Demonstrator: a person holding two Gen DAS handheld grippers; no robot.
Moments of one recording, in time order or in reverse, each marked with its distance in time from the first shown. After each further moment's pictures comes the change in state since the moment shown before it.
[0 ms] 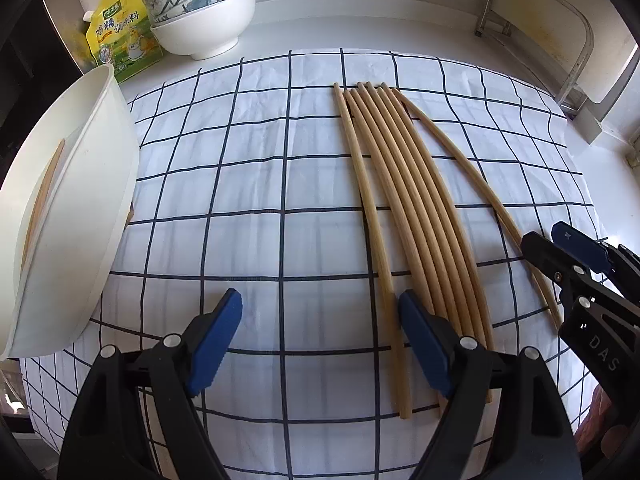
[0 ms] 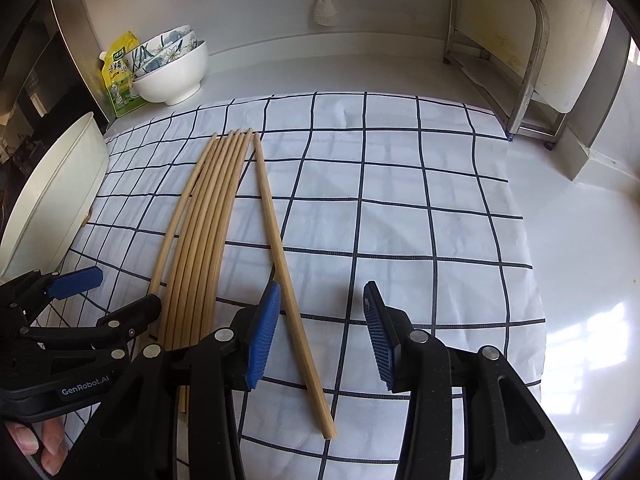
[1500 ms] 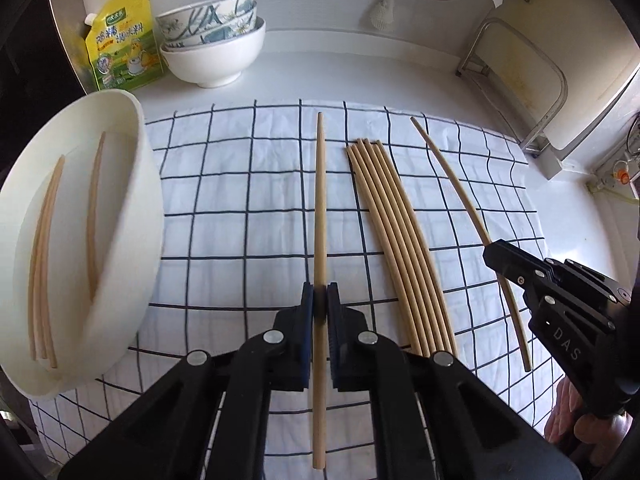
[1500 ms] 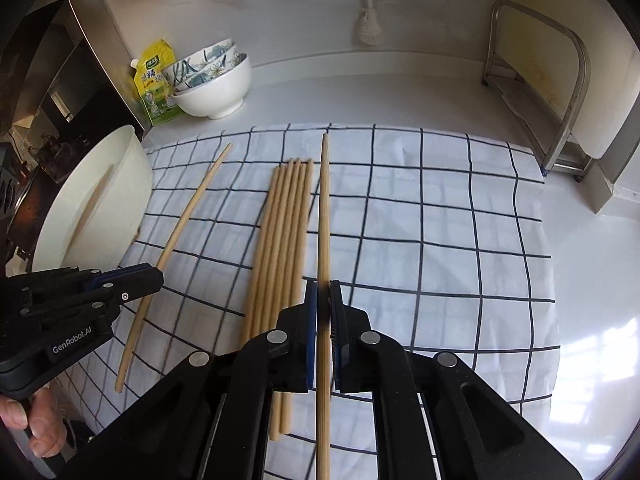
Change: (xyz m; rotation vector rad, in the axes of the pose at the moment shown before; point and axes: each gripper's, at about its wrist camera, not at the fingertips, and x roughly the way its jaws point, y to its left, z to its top) left arm -0.049 0.042 0.029 -0.019 -0.038 -0.157; right arm -0.033 0.041 0.038 -0.012 -0.012 0.112
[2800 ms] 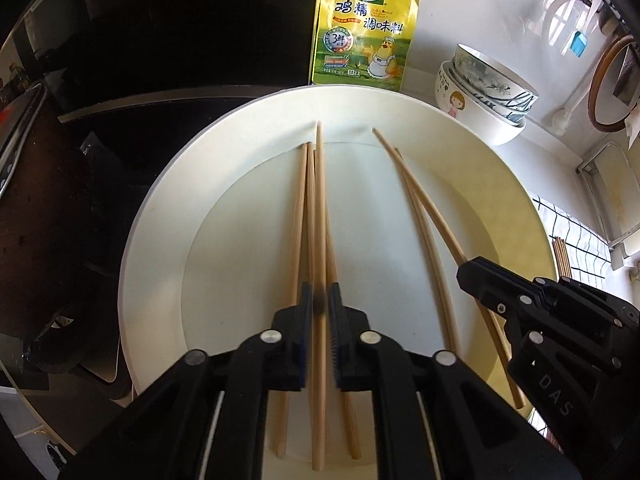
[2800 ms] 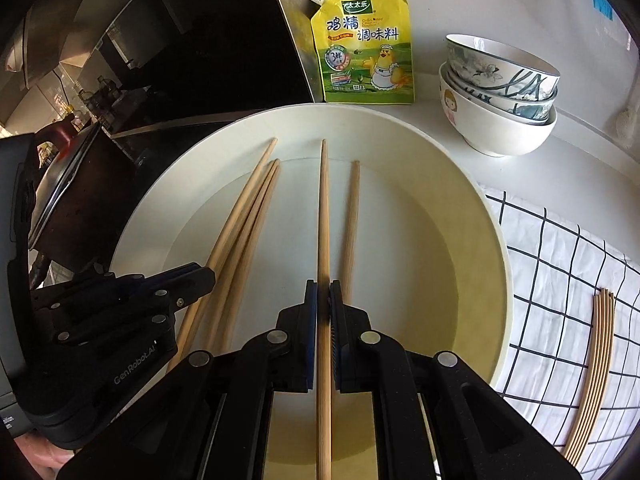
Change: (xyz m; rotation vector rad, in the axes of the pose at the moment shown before) left arm -0.025 0.271 0.017 -0.230 -0.020 0.114; right arm 0.111 0.286 0.075 -0.184 0.114 0.143
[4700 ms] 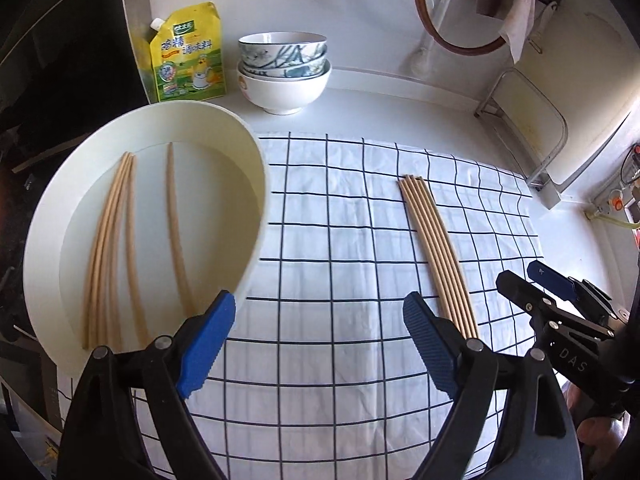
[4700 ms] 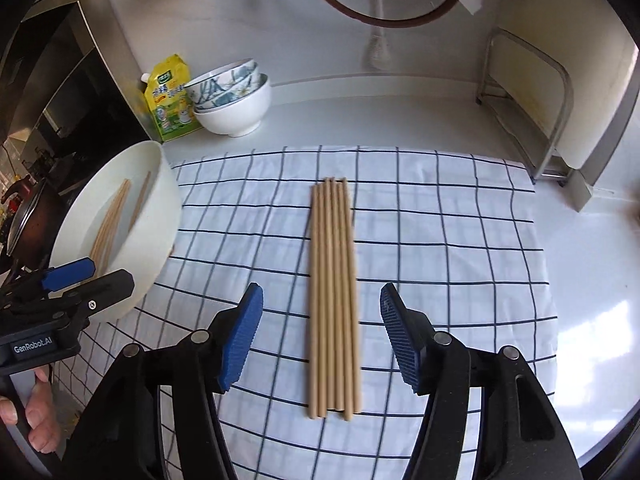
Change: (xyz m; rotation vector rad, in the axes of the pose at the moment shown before) left arm -0.050 -0.201 -0.076 0.172 -0.053 -0.105; right arm -0.153 -0.211 -0.148 0.233 -0.126 -0.233
